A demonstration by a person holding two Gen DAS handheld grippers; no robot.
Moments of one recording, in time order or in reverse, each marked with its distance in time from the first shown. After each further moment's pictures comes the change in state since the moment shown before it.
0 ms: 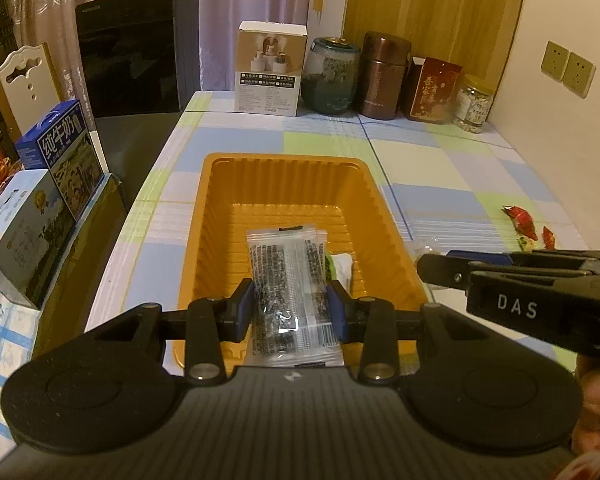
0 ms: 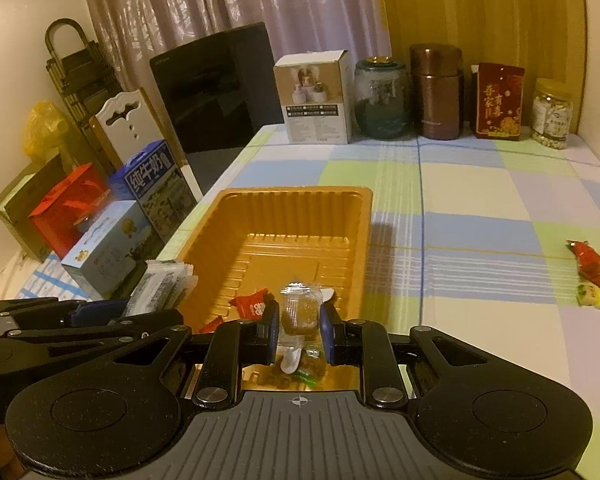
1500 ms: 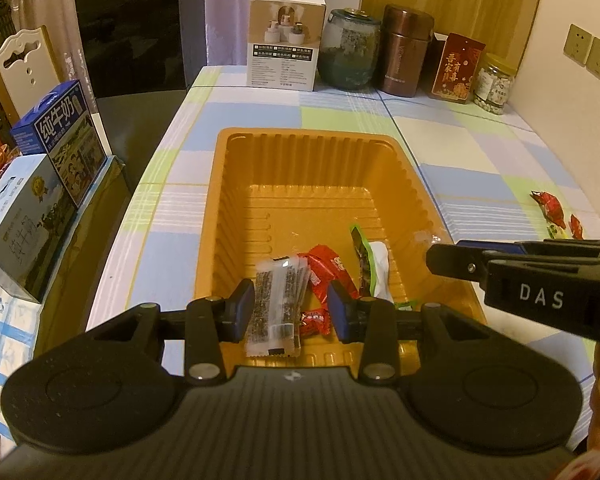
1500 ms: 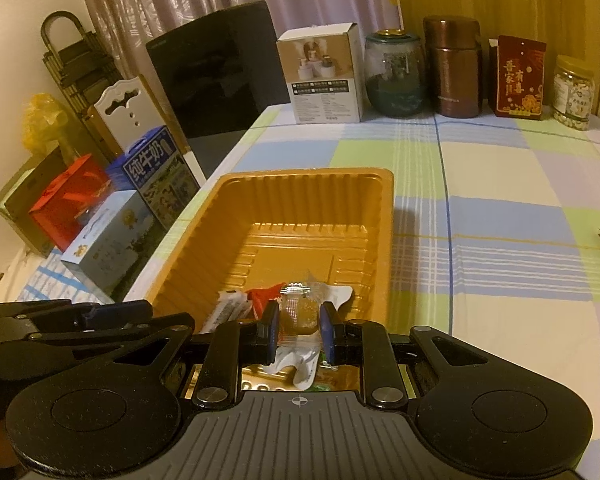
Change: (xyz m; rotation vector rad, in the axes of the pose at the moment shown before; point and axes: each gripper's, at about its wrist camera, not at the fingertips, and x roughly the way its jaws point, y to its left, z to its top) left arm 0.041 0.021 0.000 -0.005 0.062 0.020; right arm 0.040 0.002 0.009 0.018 0.044 0.027
